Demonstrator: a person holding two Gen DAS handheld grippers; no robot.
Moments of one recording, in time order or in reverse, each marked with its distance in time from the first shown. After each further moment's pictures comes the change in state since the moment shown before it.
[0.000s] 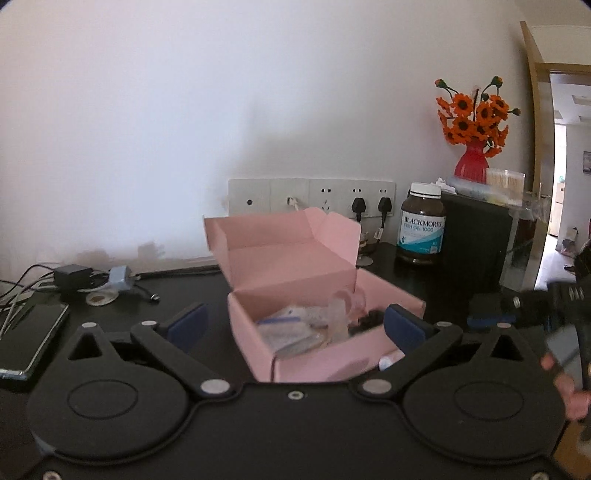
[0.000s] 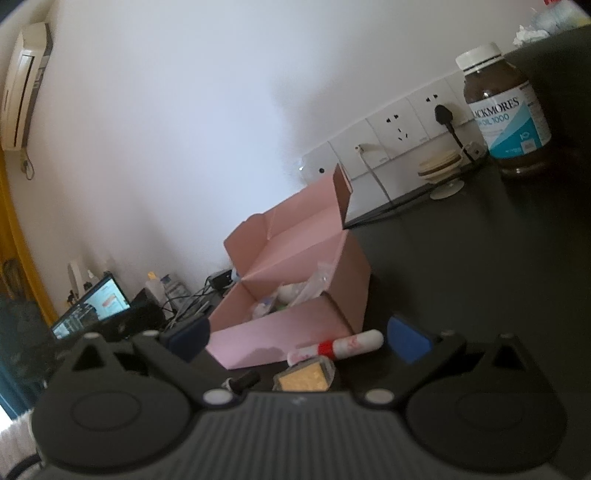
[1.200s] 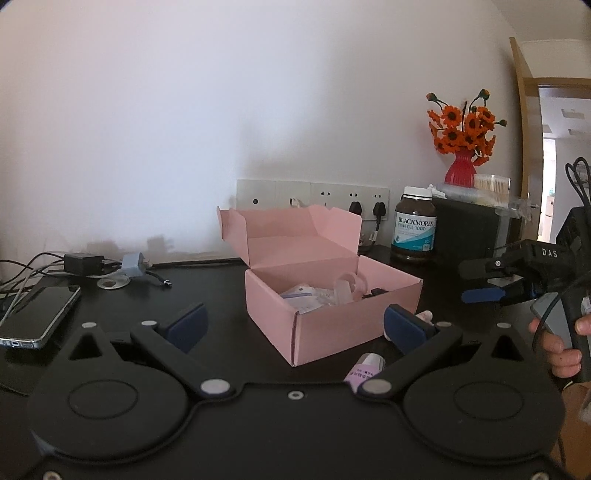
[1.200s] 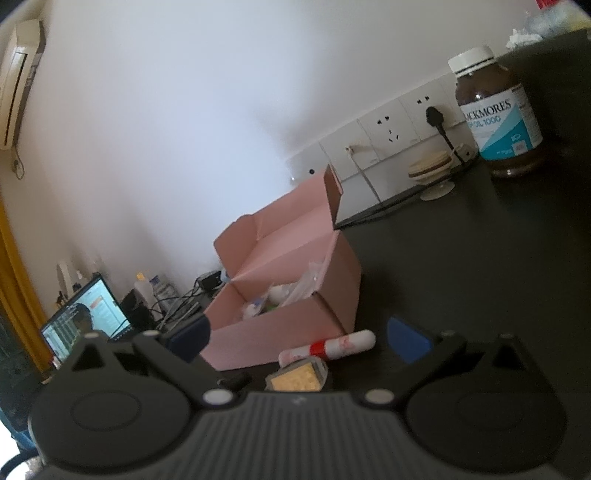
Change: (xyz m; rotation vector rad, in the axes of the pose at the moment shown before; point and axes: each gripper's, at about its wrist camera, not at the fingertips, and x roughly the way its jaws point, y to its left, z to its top) left arm -0.030 0.025 -0.037 -0.024 -0.055 -0.039; right arm -0.001 0.002 -0.002 -0.010 -0.010 -0.041
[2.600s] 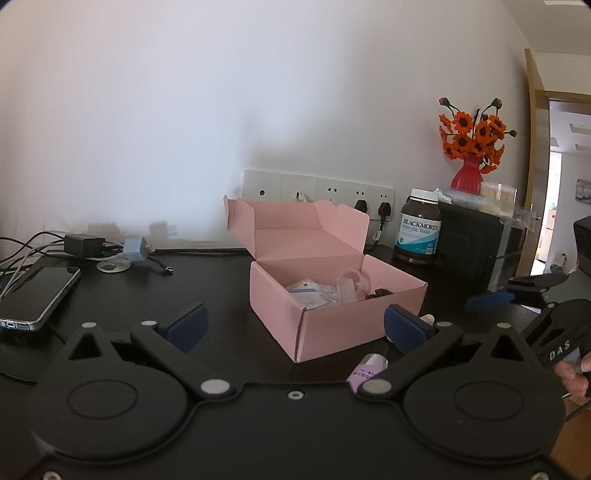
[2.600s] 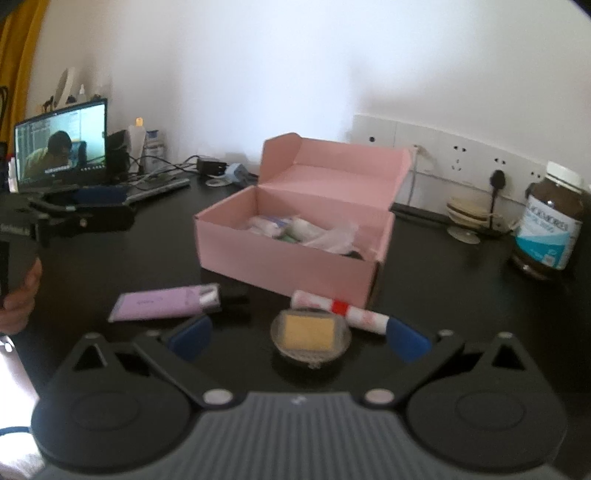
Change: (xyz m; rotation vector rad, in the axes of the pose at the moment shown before) left arm 0.003 0.012 0.000 -0.064 0.016 -0.004; right arm 0.018 0.091 -0.029 -0.580 0.223 -0.164
